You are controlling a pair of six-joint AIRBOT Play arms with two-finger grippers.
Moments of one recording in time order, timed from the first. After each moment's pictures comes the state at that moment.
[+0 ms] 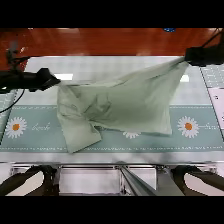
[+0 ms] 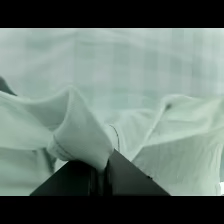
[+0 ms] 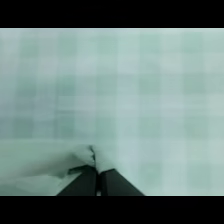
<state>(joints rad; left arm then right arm) 0.13 -1.17 1.05 0.81 -1.02 -1.39 -0.04 -1.29 1.47 -1.42 1.06 1.60</state>
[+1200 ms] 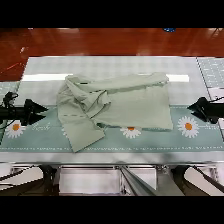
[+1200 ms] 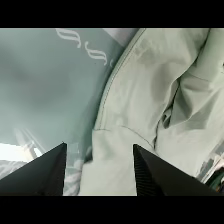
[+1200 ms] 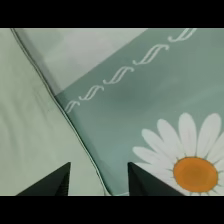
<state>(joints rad) 0.64 -1.35 0.77 0.79 -1.24 -1.25 -0.61 -1.13 0.76 -1.01 1.10 1.40</state>
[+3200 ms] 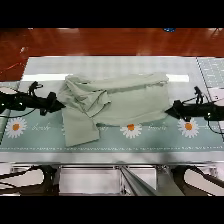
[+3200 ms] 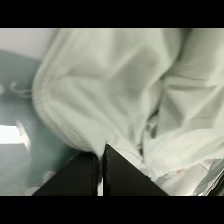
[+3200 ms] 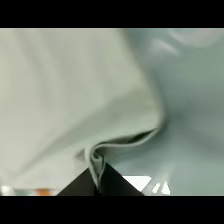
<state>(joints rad) 0.31 -1.44 0.88 0.76 -1.15 -1.34 -0.37 -1.25 0.70 -0.78 1.06 1.24</state>
